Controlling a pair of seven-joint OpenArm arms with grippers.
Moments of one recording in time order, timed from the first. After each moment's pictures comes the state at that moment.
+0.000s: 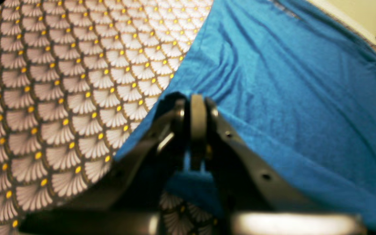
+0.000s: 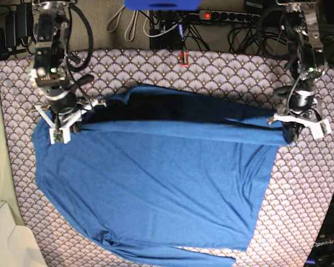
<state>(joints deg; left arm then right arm) 14.1 -13.3 -16.6 98.5 -34.0 -0.2 21.3 -12.7 6.4 7.7 106.3 4.7 8.3 -42.3</state>
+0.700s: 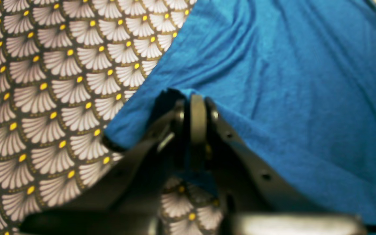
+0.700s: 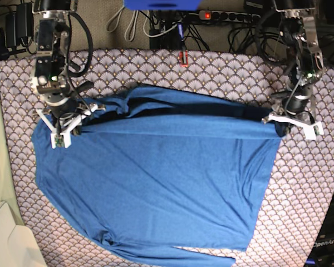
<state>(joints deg) 11.6 -12.3 -16.8 97.0 -33.9 0.0 30.5 -10.0 6.6 7.6 102.1 4.7 8.3 -41.7</state>
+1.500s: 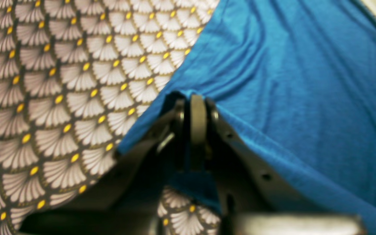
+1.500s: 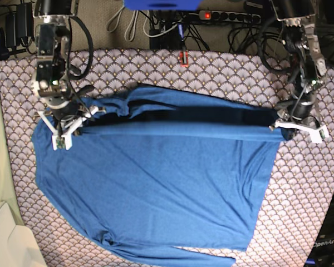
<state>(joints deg) 7.2 -11.9 -20.0 91.1 -33.3 -0.2 30.8 -7.7 6.6 7.6 98.2 4.7 8.3 -41.6</state>
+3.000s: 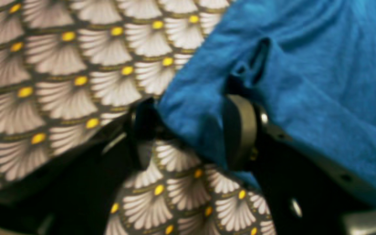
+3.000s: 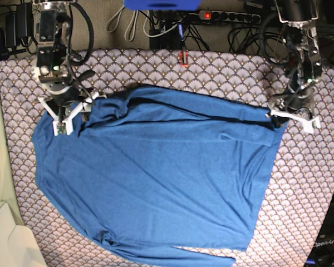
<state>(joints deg) 7.3 -15.1 -16.2 80.4 -33.3 -0.8 29.2 -13.9 6.4 7.7 102.1 4.6 8.3 -41.7</state>
